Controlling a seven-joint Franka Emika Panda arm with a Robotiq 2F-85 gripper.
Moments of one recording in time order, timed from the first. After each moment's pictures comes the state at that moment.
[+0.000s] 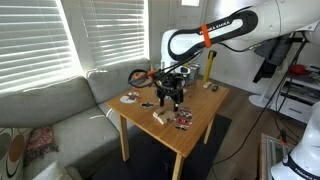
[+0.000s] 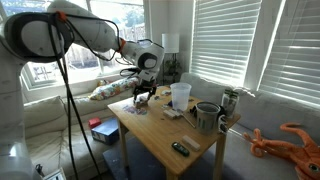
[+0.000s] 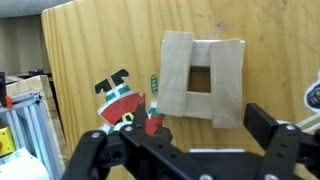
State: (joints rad) arm 0.09 0.23 0.05 -1.80 0.31 1.88 1.88
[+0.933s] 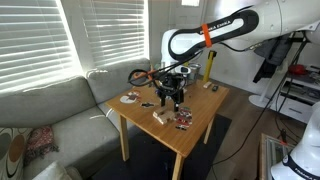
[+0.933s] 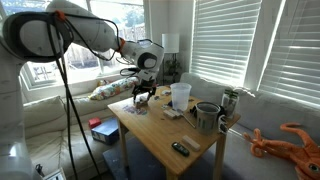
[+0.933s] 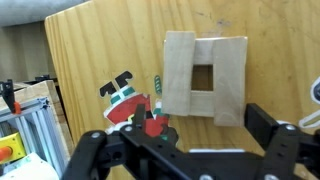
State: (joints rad) arm 0.09 0.22 0.05 -1.80 0.31 1.87 1.93
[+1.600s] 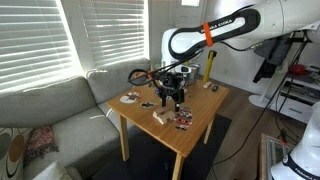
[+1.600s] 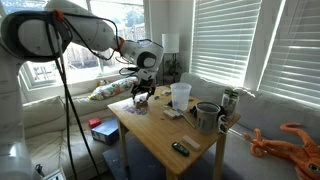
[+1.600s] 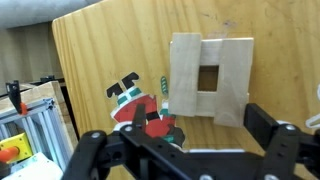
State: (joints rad) arm 0.10 0.22 0.05 -1.80 0.31 1.85 1.95
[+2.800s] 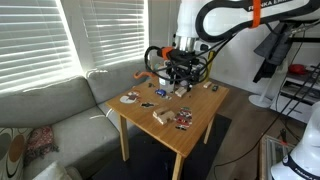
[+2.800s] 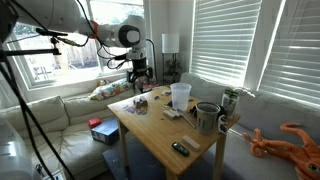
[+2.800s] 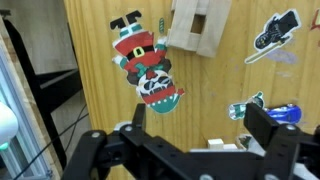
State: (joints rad) arm 0.11 -0.07 0.08 -1.92 0.02 1.89 1.91
